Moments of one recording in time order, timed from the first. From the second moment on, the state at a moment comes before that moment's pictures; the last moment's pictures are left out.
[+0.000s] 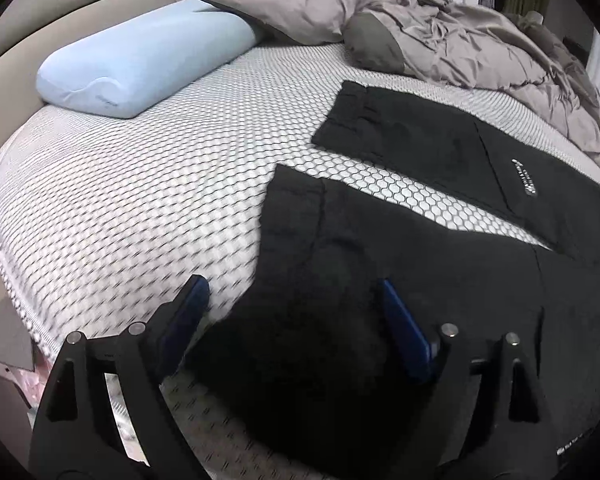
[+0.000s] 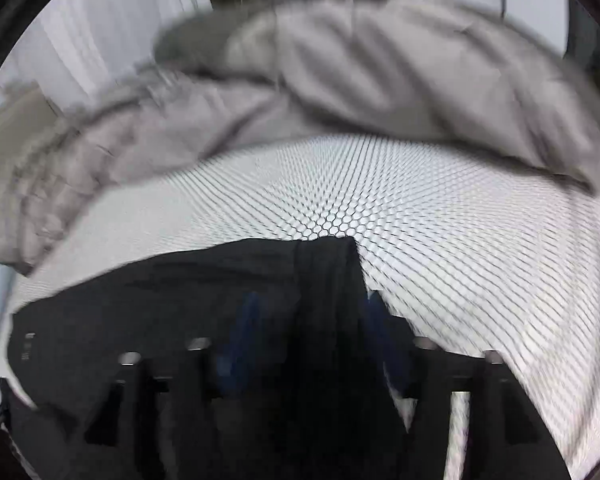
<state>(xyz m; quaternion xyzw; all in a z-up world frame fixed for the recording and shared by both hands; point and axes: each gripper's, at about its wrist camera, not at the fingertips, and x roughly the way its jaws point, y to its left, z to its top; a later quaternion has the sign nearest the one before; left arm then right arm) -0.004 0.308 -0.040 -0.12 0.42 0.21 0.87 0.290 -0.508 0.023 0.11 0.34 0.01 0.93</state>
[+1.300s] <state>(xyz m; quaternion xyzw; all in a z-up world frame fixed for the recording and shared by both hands) -0.035 0.323 -0.023 -0.34 0.34 0.10 0.87 0.069 -0.537 -0.118 0.40 0.28 0.05 0.87</state>
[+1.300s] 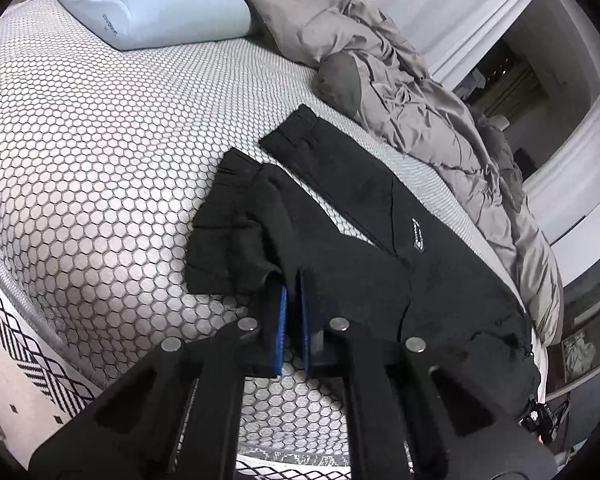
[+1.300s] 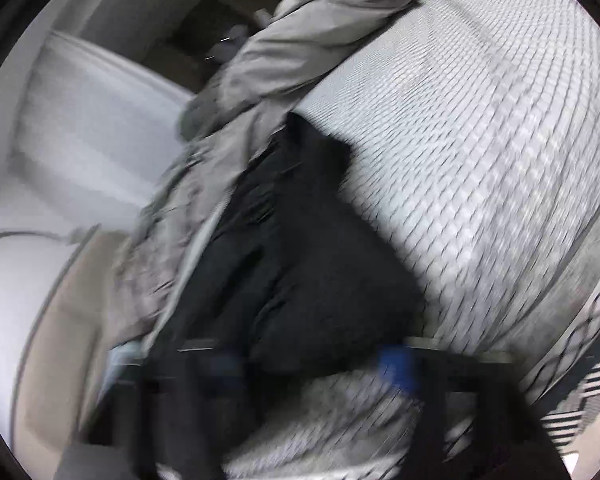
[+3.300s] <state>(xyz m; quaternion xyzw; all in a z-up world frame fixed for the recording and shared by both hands) 0.163 0.065 0.015 -0.19 0.41 -0.02 0.89 0.224 -0.366 -0.069 0.27 0.33 0.10 0.90</state>
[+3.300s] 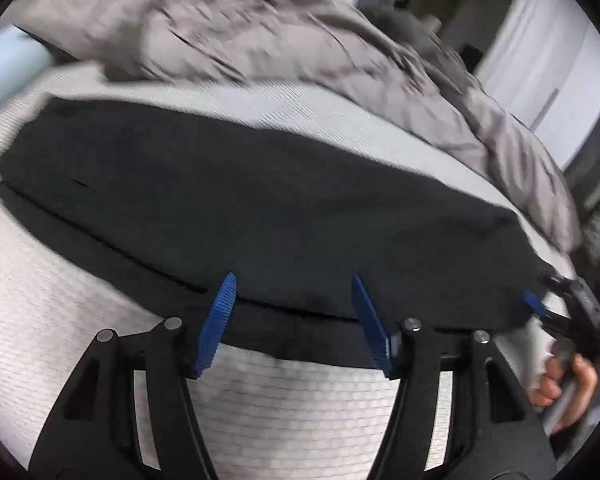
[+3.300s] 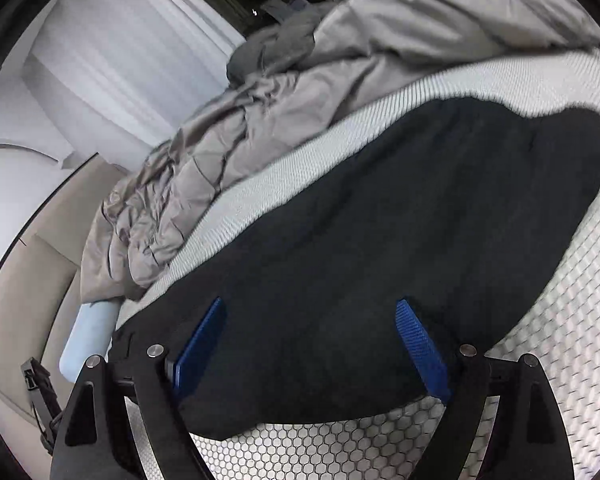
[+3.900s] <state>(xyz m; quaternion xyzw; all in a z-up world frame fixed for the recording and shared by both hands) 0.217 -0.040 -0.026 -0.32 0.47 -0.14 0.81 0.212 -0.395 -0.074 0.30 0.35 0.11 0.88</state>
